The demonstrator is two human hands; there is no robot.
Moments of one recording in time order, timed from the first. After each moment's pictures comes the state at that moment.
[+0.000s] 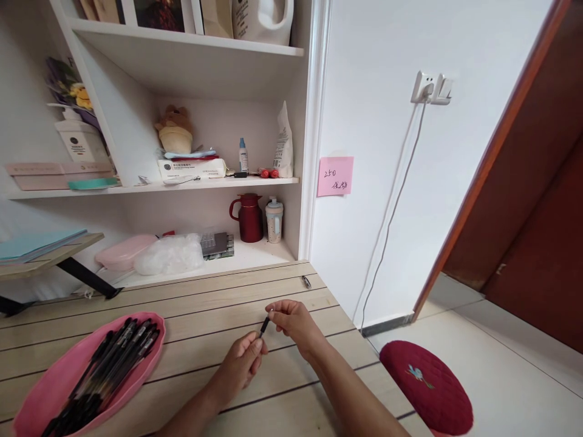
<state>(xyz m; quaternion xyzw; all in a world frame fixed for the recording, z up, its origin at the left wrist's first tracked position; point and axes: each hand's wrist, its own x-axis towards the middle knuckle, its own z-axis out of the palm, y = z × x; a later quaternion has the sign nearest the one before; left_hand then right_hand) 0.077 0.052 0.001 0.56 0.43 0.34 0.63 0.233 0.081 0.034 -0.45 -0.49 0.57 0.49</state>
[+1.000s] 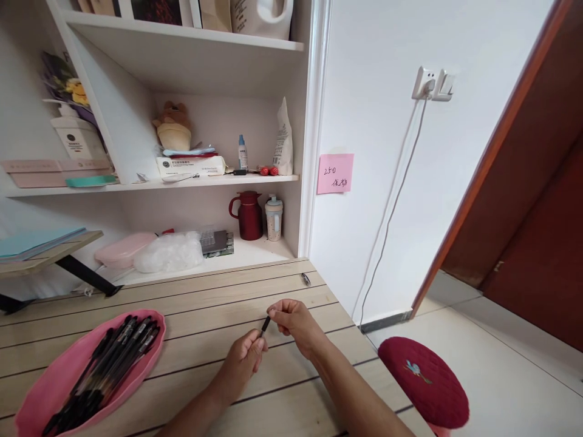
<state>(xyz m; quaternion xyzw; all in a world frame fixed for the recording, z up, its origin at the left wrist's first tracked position) 0.079 0.051 -0.004 0.65 0.43 0.36 0.52 0.235 0.078 0.030 -0.44 -0.47 0.59 0.48</state>
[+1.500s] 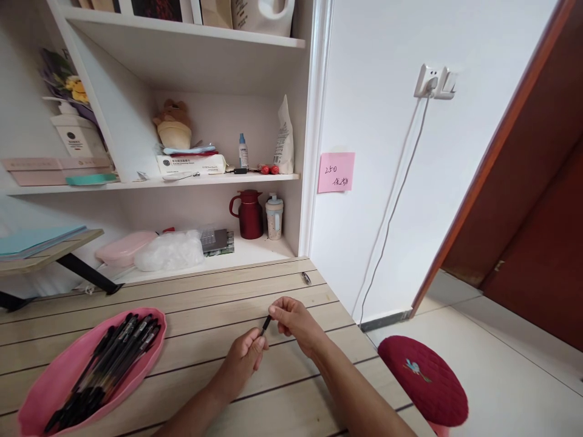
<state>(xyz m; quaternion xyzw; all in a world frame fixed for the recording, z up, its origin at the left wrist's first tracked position) 0.078 0.053 -0.006 0.64 0.43 0.36 0.53 0.236 0.079 0.028 -0.43 -0.48 0.60 0.47</state>
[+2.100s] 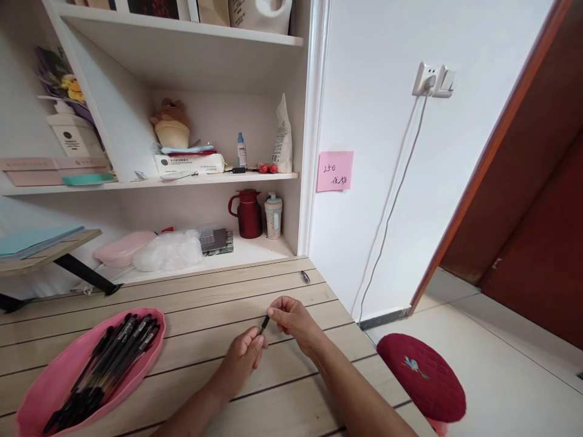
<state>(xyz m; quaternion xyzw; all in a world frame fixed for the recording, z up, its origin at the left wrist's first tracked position) 0.078 0.054 -0.008 0.64 0.43 0.35 0.53 0.237 0.080 0.026 -0.42 -0.48 0.60 0.48</state>
